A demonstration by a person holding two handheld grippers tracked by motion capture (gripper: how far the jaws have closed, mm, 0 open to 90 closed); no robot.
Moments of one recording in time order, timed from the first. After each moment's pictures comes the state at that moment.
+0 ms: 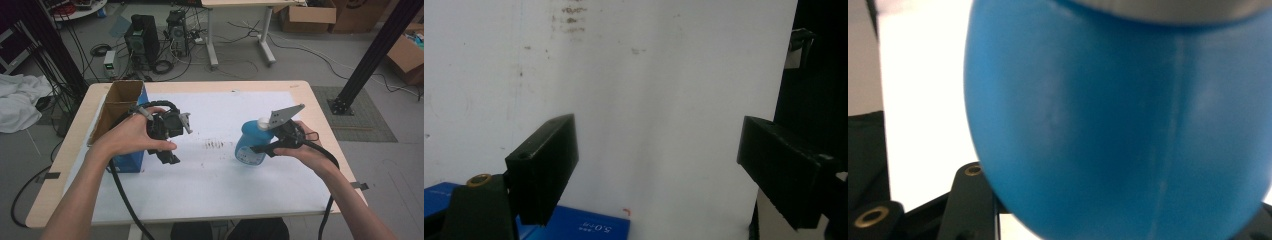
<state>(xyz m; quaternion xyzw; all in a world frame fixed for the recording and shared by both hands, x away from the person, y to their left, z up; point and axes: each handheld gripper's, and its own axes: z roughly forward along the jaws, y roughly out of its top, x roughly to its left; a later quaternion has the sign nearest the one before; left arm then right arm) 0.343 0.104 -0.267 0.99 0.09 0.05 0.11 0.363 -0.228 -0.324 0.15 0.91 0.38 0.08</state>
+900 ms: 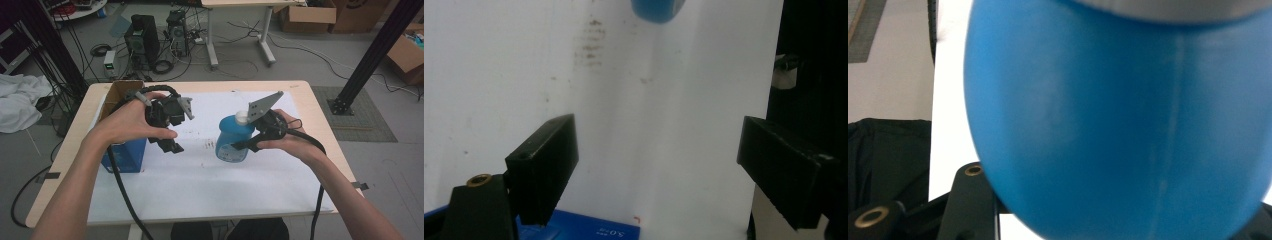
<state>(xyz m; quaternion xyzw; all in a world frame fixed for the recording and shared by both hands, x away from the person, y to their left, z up) 0.347 0.095 -0.220 0.98 0.08 0.06 0.15 0.361 -0.174 -0.286 0.06 0.92 0.38 0.06</state>
